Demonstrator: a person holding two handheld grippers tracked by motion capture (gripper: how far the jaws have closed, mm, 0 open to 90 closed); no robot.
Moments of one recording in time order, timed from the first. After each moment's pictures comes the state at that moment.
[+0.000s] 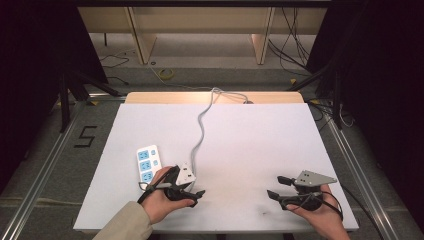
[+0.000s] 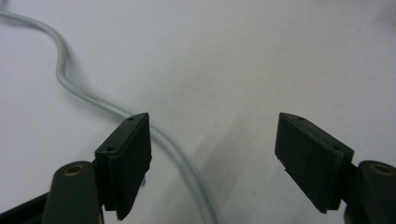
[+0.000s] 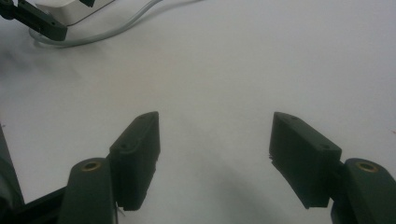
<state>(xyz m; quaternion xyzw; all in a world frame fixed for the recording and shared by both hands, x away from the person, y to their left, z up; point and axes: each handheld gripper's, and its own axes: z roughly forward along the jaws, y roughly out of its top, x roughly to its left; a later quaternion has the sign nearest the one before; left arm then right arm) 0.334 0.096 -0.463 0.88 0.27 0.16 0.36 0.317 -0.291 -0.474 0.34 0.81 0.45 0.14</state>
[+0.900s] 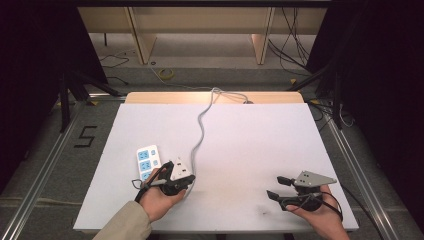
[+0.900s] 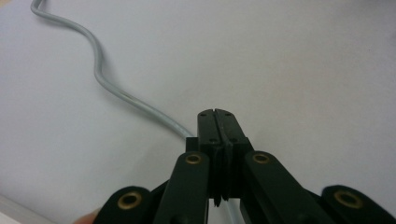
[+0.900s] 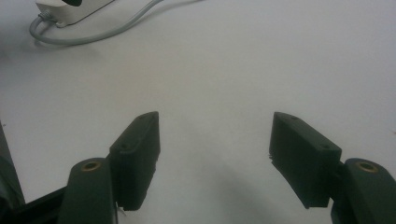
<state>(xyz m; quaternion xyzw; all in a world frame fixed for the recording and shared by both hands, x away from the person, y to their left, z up) 0.336 0.106 -0.449 0.86 0.30 0.18 0.36 0.316 -0.290 -0.474 0.34 0.81 0.45 0.14</state>
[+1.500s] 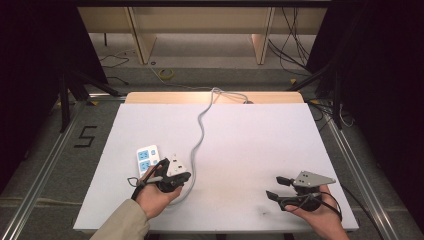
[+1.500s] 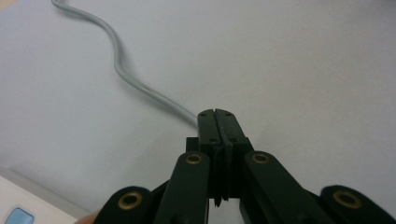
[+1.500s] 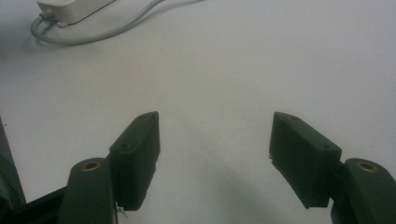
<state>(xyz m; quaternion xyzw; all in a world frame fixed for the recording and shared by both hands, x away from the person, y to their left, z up) 0.341 0.115 -0.443 0.86 0.32 0.18 0.35 0.316 -0.288 -0.474 0.33 0.82 0.45 0.14</state>
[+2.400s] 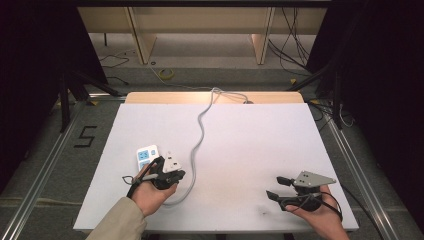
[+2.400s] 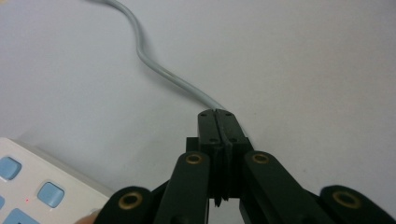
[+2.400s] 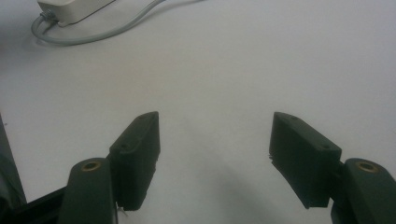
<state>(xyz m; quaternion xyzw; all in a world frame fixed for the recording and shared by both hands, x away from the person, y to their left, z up) 0.345 0.127 -0.441 0.86 0.34 0.18 0.33 0.316 -0.289 -0.474 0.33 0.82 0.45 0.14</state>
